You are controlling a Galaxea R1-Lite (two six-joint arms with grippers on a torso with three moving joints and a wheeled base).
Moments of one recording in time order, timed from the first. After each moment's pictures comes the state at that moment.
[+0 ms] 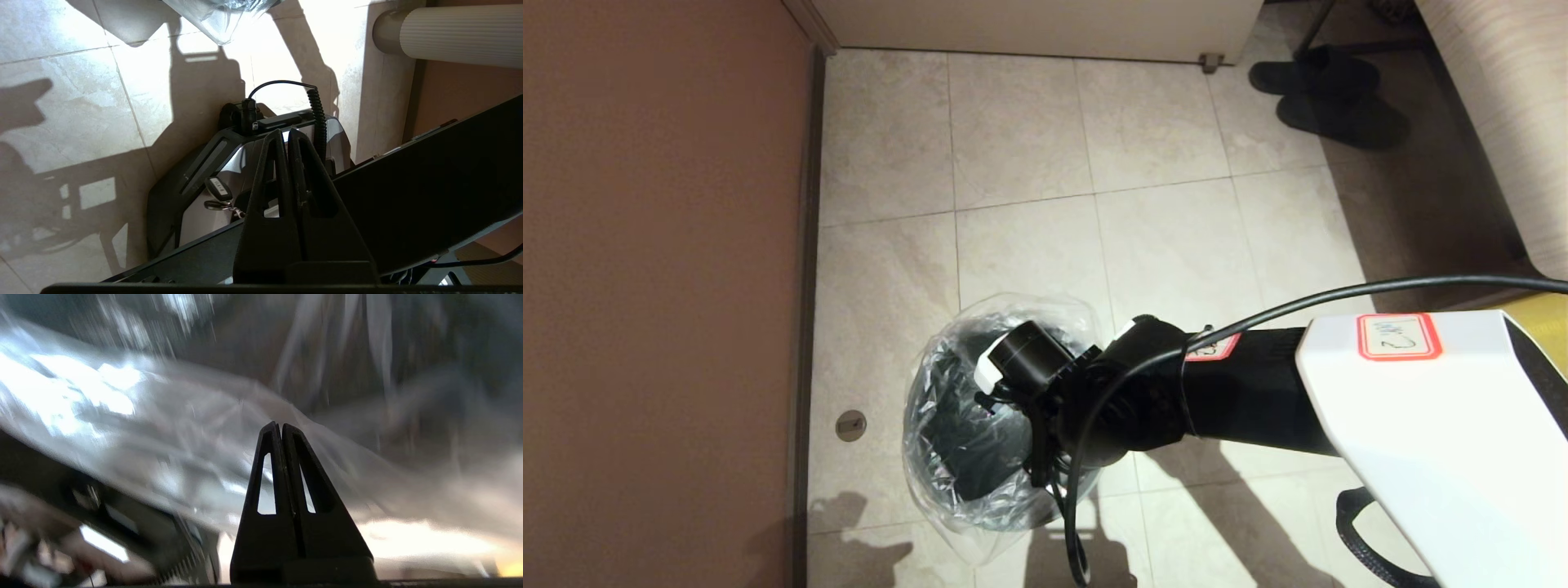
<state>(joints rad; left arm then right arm) -0.15 0.29 -0.20 0.34 -0.47 -0.23 0.93 2.33 -1.97 0.65 -0.40 -0.07</state>
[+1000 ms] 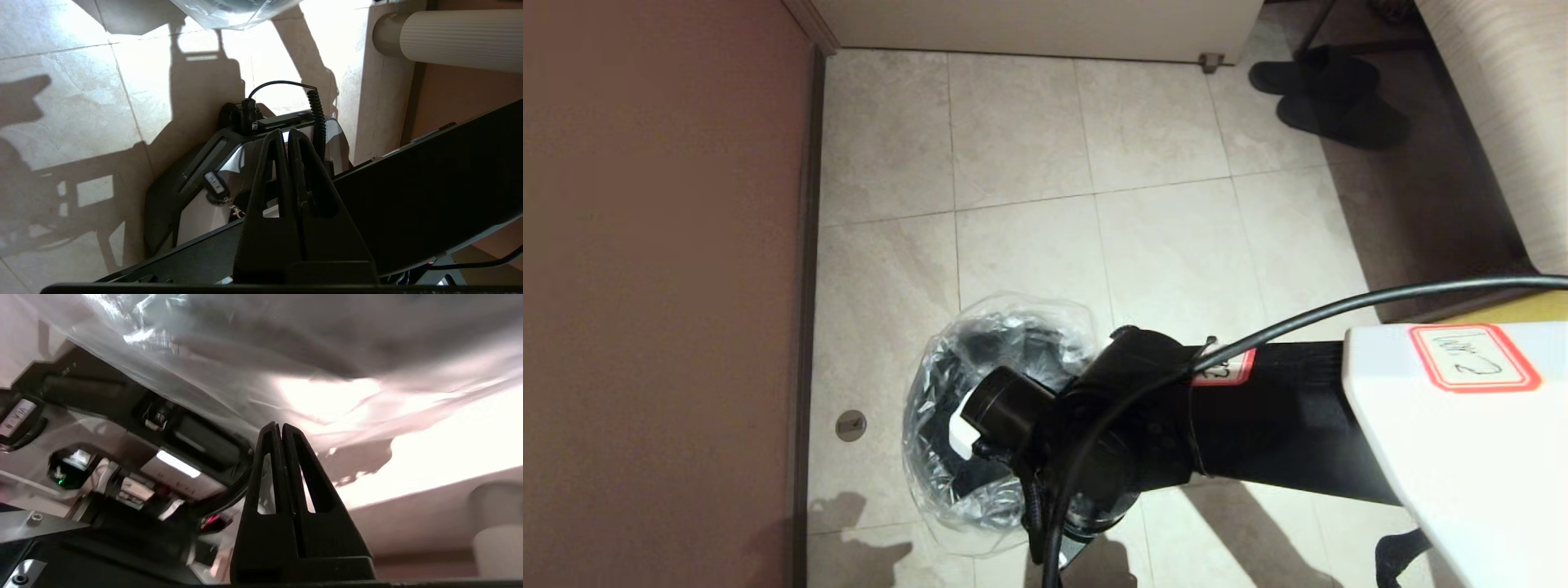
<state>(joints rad) -0.15 0.29 -0.20 0.34 -0.47 -0.25 1.03 2.29 -1.94 0.90 -0.34 0.26</state>
